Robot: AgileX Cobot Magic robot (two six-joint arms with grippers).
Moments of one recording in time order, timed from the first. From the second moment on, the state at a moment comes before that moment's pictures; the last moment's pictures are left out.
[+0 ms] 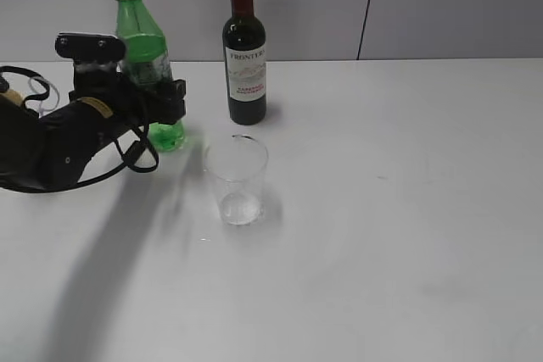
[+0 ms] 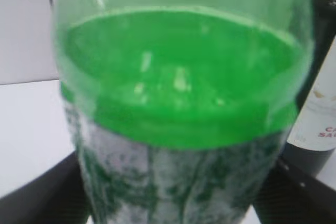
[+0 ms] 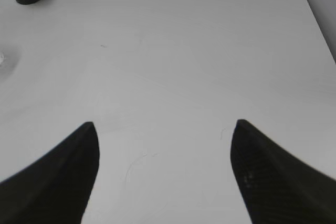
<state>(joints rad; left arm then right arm) -0.35 2.06 -0.88 -0.25 -0.81 0.16 0.12 0.00 -0.50 0.00 1.05 -0.01</state>
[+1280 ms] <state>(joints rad) -0.33 2.15 -0.94 -0.26 -0.86 0.11 0.12 0.00 -0.50 0.00 1.05 -0.01</state>
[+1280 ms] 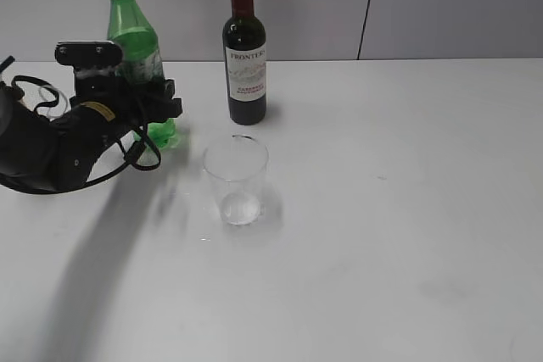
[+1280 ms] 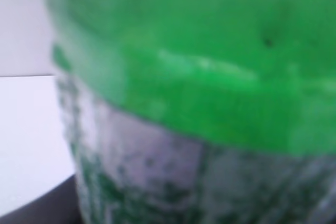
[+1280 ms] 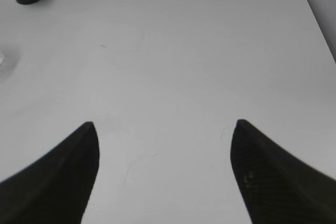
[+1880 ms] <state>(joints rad) -0.46 1.95 -0.77 -0.54 -0.93 0.40 0.12 0.00 -0.50 0.00 1.05 -0.01</state>
